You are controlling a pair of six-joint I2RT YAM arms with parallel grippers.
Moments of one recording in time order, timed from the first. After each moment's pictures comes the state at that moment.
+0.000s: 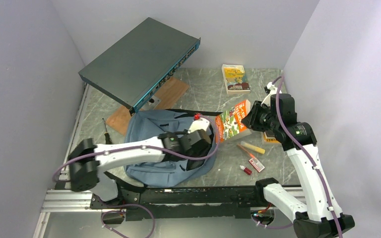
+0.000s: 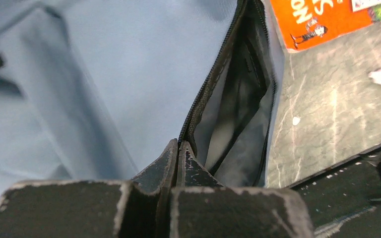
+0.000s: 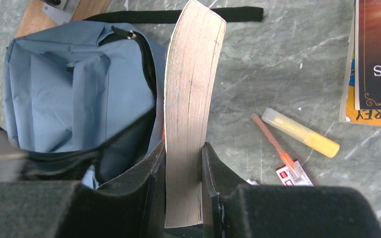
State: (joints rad) left arm -1.21 1.59 1.22 -0.60 -0.48 -0.59; right arm 0.20 0.91 1.14 -0.90 -0.13 0.40
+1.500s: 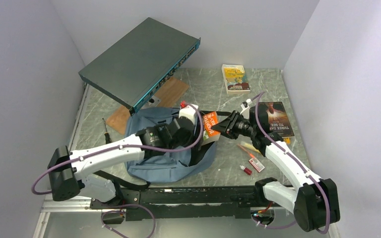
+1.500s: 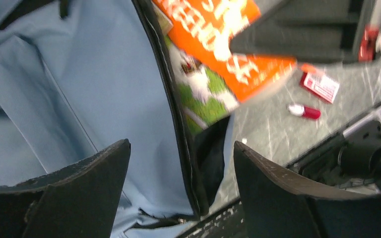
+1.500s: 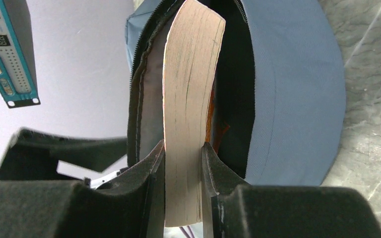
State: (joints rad) left arm -1.14 1.32 1.08 -0.42 -0.36 -0.59; right arm 0.26 1.05 0.61 -0.10 -0.58 0.98
